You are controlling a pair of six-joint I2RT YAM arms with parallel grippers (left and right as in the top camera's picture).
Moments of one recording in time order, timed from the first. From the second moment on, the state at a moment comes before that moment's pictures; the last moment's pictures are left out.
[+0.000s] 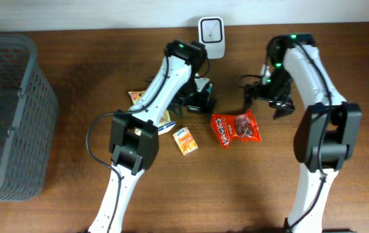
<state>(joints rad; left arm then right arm) -0.50 2.53 2.42 -1.61 0.32 -0.10 -0.01 2.25 1.97 -1.57 -0.23 0.15</state>
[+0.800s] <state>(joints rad) -0.55 2.67 2.95 -1.69 -0.06 -0.18 -0.21 2.25 2.00 -1.52 -0.38 0.14</state>
